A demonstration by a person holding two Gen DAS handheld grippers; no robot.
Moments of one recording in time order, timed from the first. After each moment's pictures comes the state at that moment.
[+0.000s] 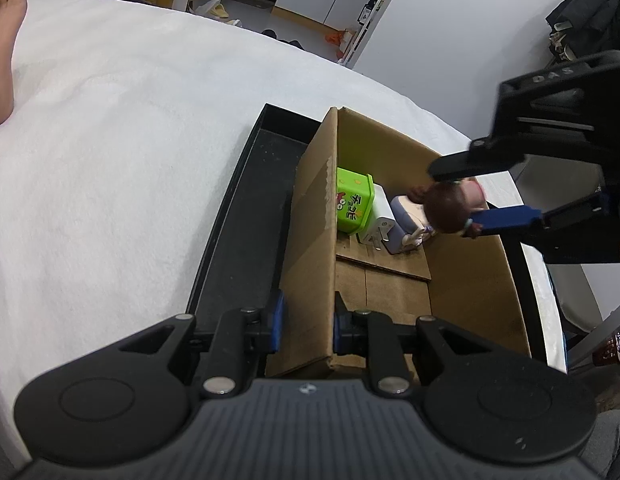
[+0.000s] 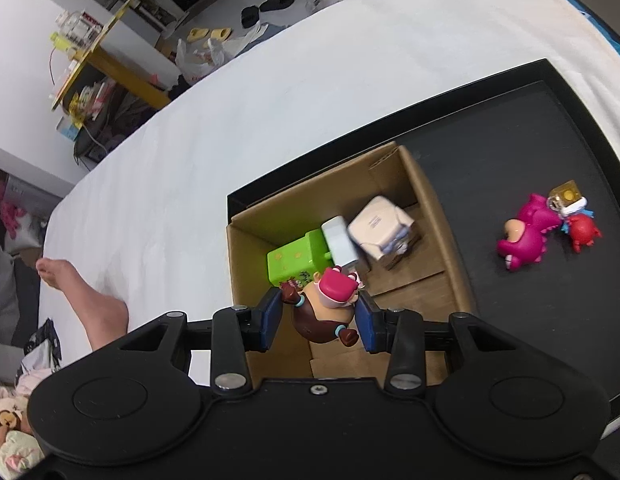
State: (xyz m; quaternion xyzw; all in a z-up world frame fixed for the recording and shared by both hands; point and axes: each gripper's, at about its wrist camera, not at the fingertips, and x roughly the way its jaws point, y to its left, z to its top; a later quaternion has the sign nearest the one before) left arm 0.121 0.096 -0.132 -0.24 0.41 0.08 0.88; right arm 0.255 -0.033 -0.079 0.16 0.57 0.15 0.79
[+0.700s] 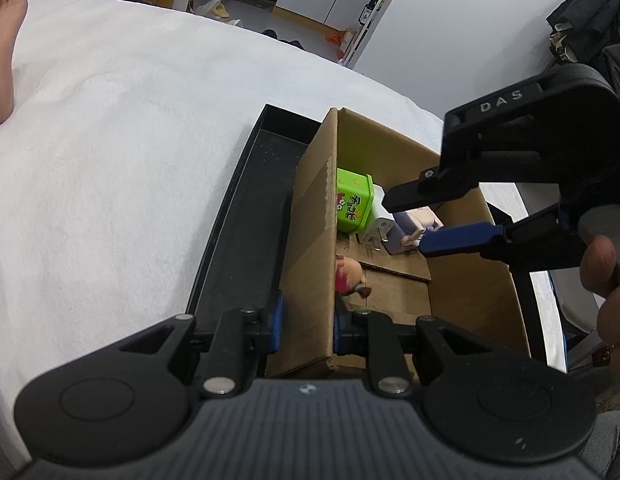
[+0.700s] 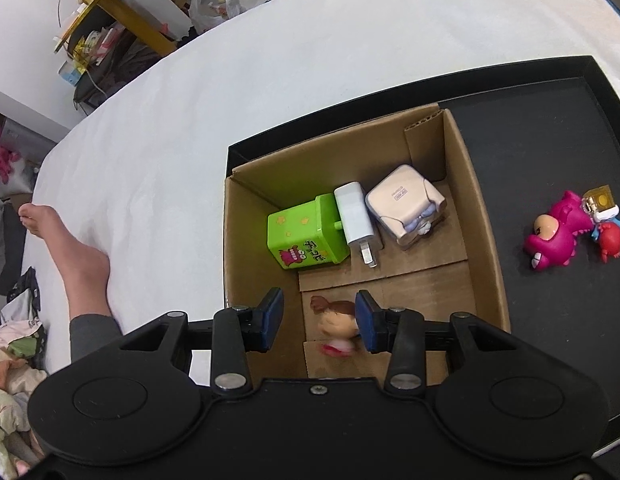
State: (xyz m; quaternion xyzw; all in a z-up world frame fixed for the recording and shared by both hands) left arm 0.120 0.096 -0.132 -0.24 0.41 0.08 0.88; right arm 0.260 -0.009 -0.098 0.11 0.61 0.18 0.77
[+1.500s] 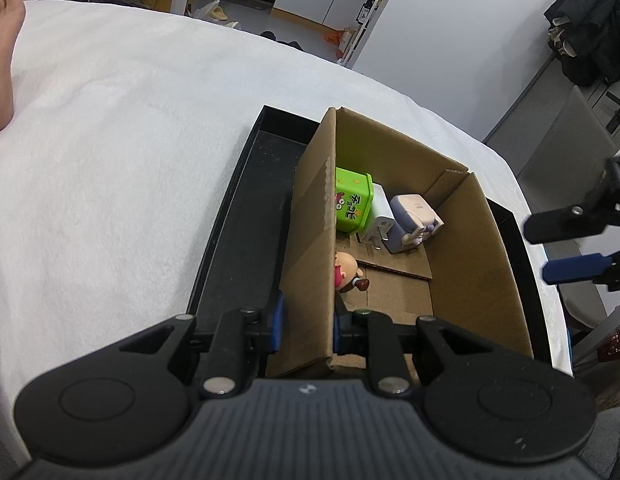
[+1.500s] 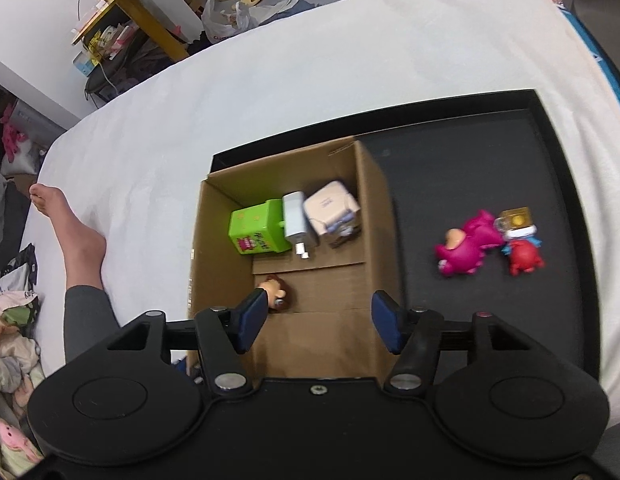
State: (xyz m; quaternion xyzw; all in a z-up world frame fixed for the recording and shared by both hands) left arm 0.122 0.092 -0.131 -0.23 0.41 0.08 0.88; right arm 0.247 -0.082 -0.057 0.07 0.58 0.20 0.78
